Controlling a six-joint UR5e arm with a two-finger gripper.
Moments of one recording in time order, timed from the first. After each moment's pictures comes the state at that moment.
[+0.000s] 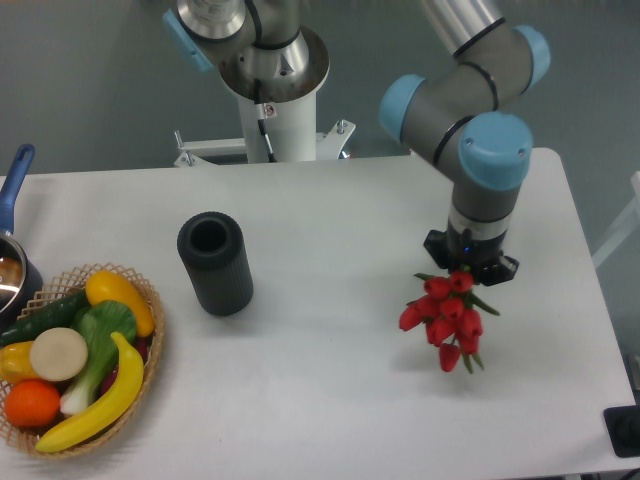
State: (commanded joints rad) arm 2.65 -1.99 -1.62 -1.00 1.58 1.14
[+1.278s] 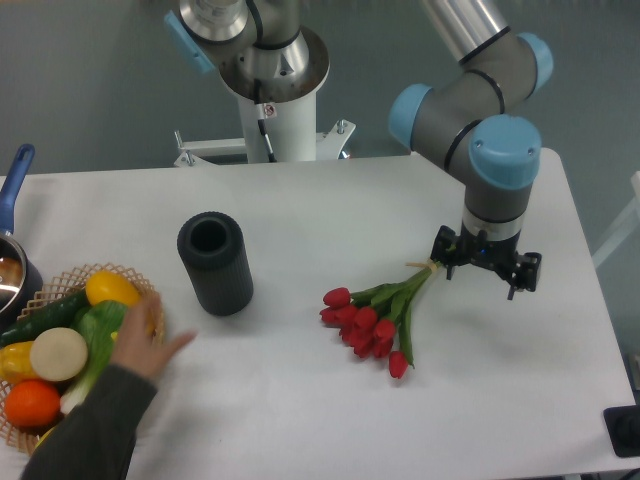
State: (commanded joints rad) arm 2.76 -1.98 -1.63 -0.89 1.59 1.24
